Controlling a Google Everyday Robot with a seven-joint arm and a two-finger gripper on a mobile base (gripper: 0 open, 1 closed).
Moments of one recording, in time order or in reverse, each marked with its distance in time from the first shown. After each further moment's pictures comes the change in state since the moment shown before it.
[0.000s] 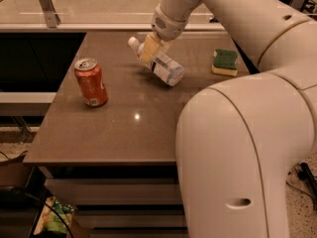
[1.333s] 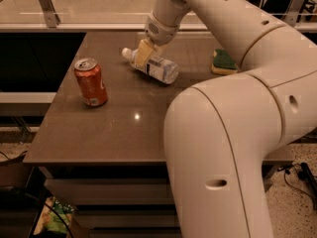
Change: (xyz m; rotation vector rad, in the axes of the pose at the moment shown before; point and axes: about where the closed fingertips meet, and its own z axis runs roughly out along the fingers) arm -0.012 0.003 0.031 -0.043 0.019 -0.027
